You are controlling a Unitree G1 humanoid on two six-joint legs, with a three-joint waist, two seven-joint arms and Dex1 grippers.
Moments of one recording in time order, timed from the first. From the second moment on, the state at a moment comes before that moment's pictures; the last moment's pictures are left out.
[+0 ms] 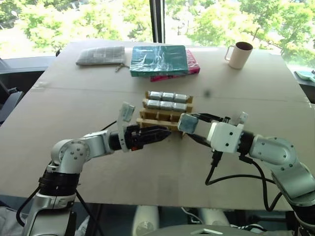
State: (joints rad) left arm -0.37 0.66 0.03 -0.10 -1.20 1.03 -0.82; right arm -0.23 -0.64 0.26 -0.69 0.03 0.31 0.71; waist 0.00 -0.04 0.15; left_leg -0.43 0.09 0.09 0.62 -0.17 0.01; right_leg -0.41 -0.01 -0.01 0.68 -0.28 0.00
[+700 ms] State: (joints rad) left arm -0.37 0.60 0.03 -0.03 -1.01 1.00 -1.03; right arm -0.29 -0.61 0.31 -0.61 -0.02 0.24 0.76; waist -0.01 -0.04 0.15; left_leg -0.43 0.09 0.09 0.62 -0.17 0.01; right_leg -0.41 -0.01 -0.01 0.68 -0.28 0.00
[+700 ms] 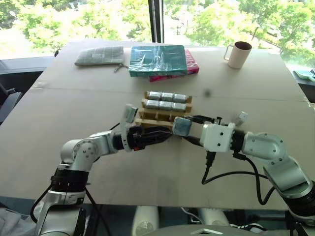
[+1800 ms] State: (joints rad) left arm -0.56 0.44 0.08 -0.04 -1.09 1.20 -0.82; right arm -0.34 -0.57 0.33 -0.49 -0.06 0.11 0.81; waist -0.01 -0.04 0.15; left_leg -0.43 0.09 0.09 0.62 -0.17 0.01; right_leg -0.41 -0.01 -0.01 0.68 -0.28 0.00
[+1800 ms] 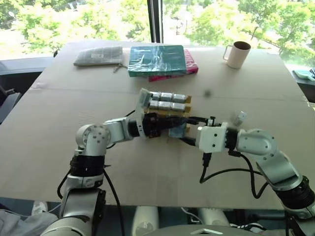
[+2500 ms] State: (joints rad) left arm -0.60 0.39 0.12 -0.15 -1.20 1.34 -0.56; right arm -0.33 -0.58 0.31 -0.50 -0.09 0.13 0.80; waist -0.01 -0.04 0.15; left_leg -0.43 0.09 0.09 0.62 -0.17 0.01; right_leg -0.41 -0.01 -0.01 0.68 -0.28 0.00
